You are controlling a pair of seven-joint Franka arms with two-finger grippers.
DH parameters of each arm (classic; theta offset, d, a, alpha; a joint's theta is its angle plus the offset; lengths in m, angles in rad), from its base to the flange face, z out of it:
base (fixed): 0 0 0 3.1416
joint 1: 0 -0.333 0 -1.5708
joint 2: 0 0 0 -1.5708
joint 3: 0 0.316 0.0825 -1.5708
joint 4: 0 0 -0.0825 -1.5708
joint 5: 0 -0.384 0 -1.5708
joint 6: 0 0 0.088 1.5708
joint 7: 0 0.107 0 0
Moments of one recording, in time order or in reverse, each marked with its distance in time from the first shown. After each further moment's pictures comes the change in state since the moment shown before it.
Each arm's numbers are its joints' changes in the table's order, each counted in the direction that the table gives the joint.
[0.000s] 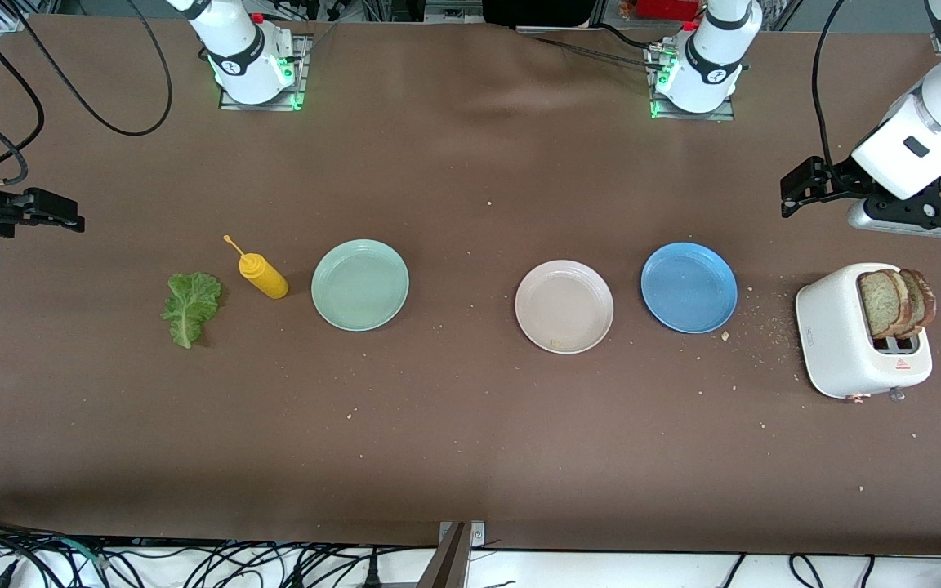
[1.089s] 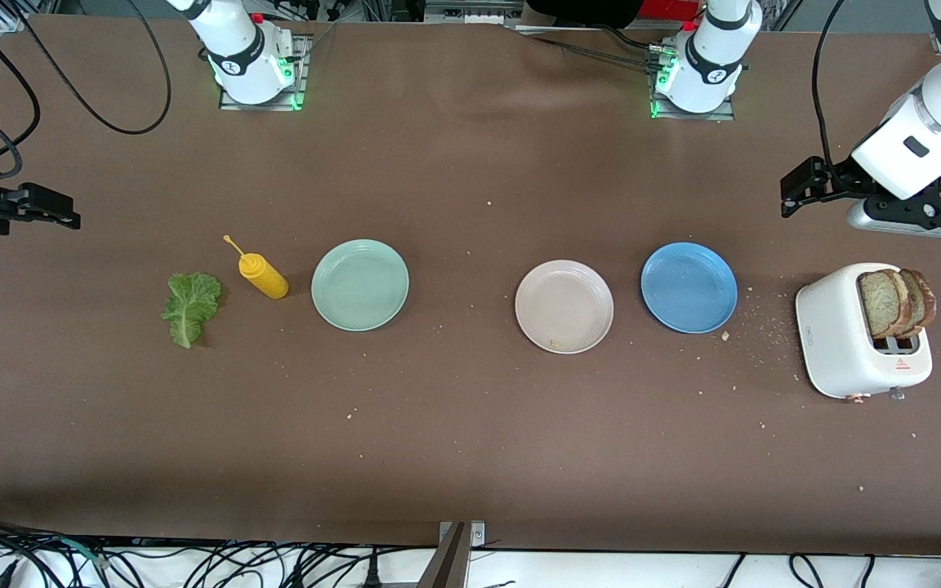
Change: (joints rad) left arm 0.000 0.000 0.000 0.000 0.000 0.000 0.000; right arm 0.000 0.012 0.000 -0.001 0.000 -0.001 0.000
